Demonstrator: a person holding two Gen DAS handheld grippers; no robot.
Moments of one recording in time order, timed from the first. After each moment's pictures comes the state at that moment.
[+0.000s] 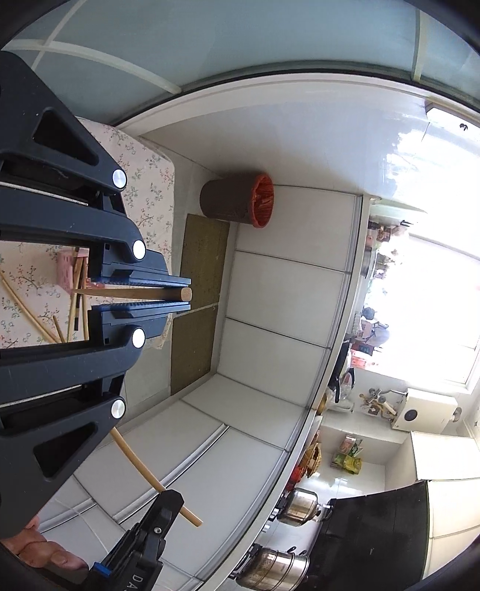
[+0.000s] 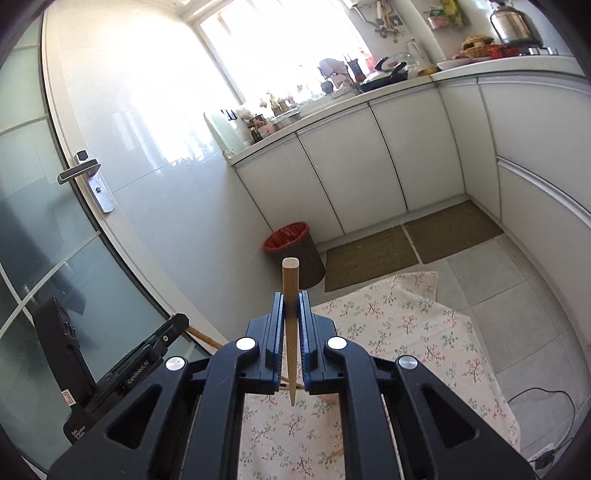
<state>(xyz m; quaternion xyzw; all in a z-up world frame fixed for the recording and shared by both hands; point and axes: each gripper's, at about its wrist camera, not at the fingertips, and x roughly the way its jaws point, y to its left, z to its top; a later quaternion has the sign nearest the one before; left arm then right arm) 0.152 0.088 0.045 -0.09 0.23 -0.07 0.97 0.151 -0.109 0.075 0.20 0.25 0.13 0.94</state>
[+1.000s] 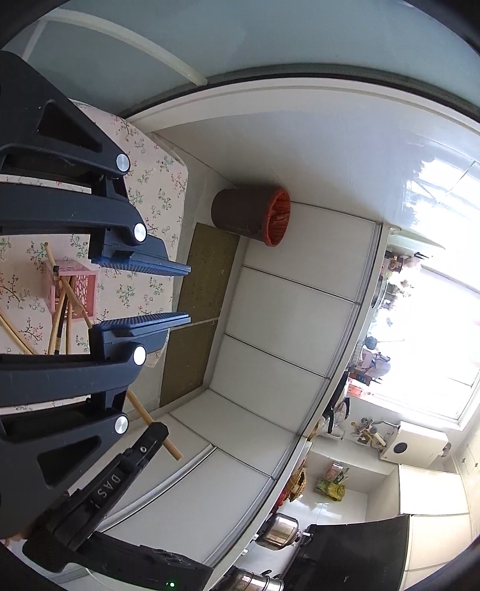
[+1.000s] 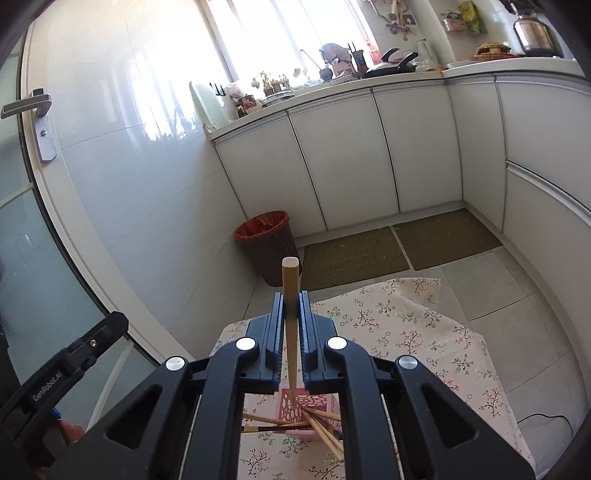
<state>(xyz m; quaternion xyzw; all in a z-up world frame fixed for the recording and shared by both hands) 0.184 0.132 -0.002 -0.14 0.24 -0.05 0.96 0.246 -0.054 -0.026 0.15 0.27 0.10 0.95</state>
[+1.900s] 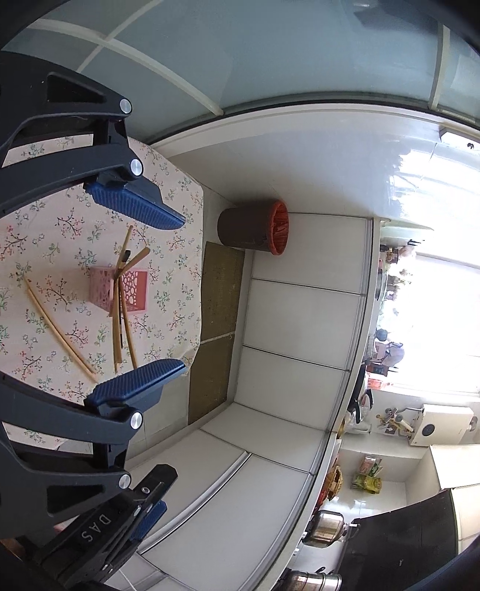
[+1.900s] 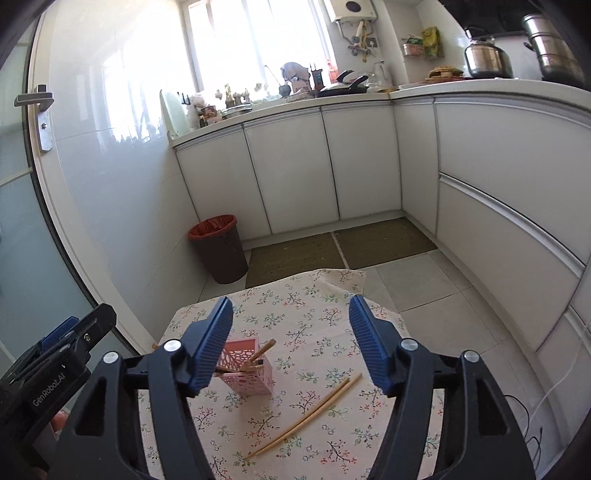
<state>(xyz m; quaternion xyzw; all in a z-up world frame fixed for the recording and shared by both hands) 0.103 0.059 0.003 -0.06 0.25 -0.01 0.97 0.114 -0.111 -0.011 0.11 0.25 -0.01 0.96</state>
